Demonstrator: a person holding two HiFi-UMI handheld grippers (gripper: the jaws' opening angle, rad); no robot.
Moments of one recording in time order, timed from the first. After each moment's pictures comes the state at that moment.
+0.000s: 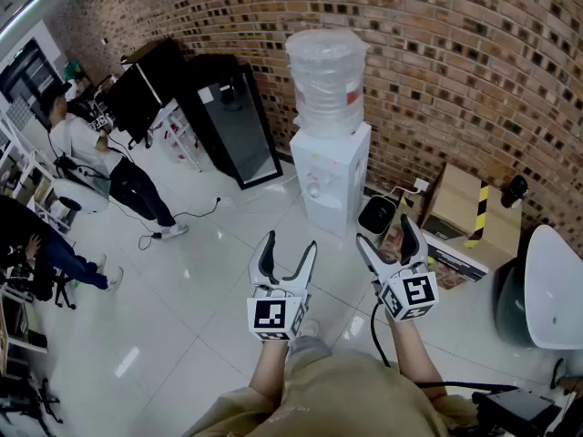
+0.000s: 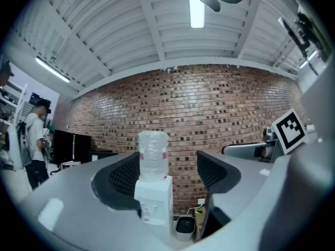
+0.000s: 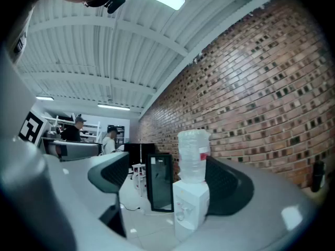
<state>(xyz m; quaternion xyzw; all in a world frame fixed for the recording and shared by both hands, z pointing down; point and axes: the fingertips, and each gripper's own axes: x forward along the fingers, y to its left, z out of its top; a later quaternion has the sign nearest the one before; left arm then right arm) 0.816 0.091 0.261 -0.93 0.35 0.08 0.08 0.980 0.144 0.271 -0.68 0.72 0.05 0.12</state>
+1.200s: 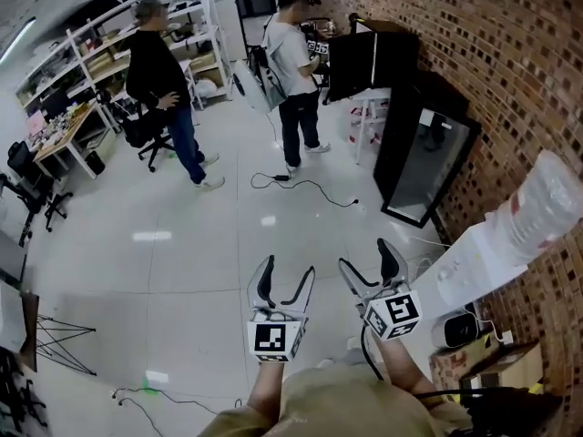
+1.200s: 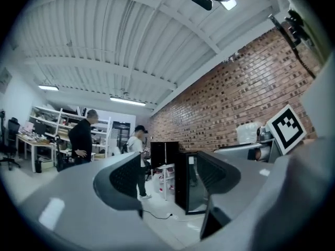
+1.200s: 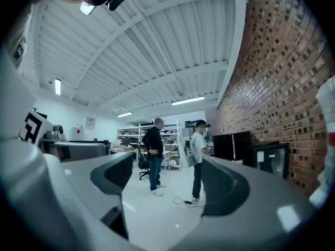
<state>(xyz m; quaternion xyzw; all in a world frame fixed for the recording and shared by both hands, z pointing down) 0.492 -0.039 0.361 -0.75 0.66 0.03 0.05 0.608 -0.112 0.359 -0.33 0.94 0.04 0.10</state>
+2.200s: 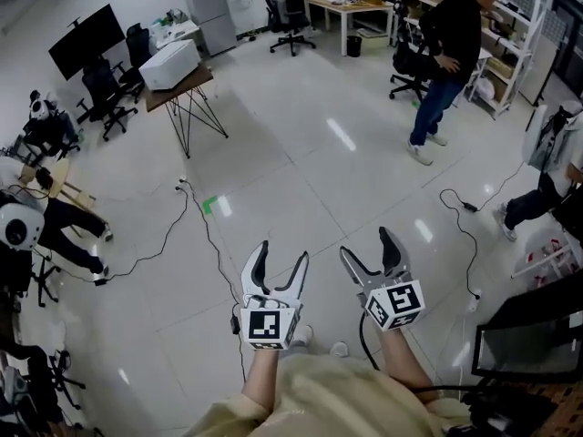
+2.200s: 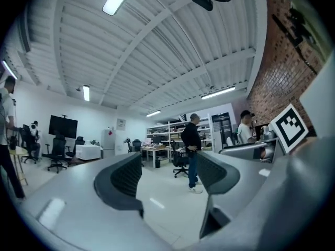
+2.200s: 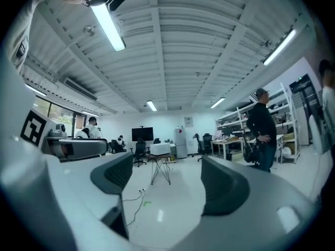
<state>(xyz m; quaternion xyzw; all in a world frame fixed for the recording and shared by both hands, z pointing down) 0.566 -0.249 0.495 -0.26 0.96 -0.03 0.08 0.555 -0.397 0.506 0.22 0.97 -0.04 0.10</state>
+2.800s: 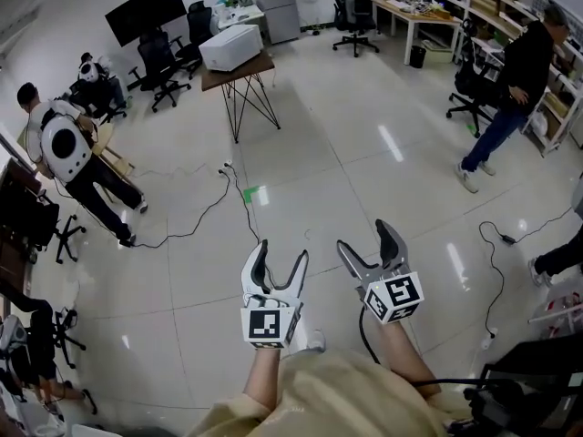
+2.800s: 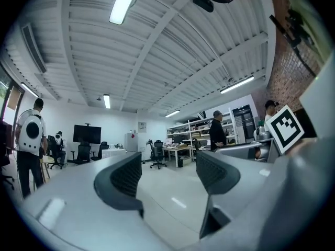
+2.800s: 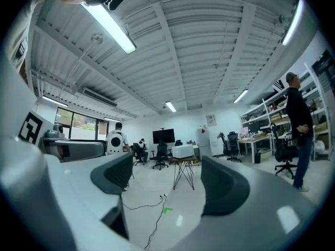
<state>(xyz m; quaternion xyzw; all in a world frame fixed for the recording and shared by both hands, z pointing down) 0.506 -0.263 0.558 -0.14 0.98 -0.07 0.12 0.454 -0.398 0.575 0.35 0.93 -0.07 0.11</state>
